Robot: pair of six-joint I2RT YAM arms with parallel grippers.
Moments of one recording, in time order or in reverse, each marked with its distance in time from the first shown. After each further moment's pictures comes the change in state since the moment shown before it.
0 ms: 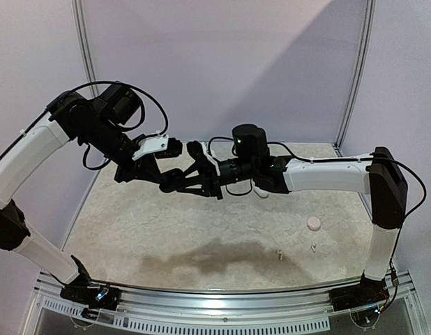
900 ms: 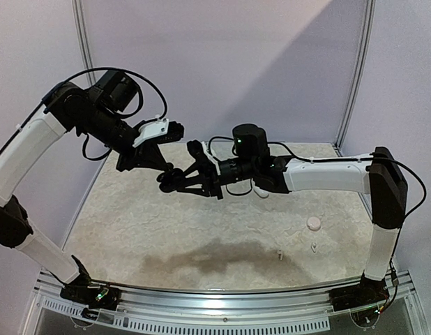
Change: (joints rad) left arm 0.000 0.034 0.121 0.005 0.027 -0.006; right arm -0.003 0.000 0.000 0.003 -0.008 0.018
